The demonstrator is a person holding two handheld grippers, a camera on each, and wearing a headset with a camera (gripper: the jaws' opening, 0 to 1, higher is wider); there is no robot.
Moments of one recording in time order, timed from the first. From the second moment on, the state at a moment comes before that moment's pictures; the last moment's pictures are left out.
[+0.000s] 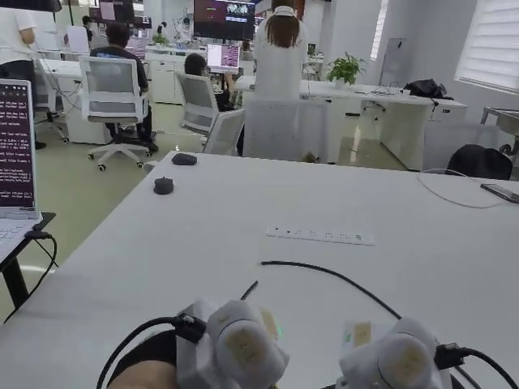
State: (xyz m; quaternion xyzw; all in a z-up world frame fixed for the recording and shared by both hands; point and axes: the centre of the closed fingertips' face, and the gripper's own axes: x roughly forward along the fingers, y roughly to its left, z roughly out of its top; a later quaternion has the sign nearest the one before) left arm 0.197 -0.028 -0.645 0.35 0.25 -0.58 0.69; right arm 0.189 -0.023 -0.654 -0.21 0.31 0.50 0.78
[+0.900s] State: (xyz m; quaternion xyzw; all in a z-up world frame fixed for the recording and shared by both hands) left arm 0.221 -0.024 -0.637 0.38 0.17 -0.53 0.74; right arm 0.195 -0.027 -0.651 -0.19 0.31 0.48 0.80
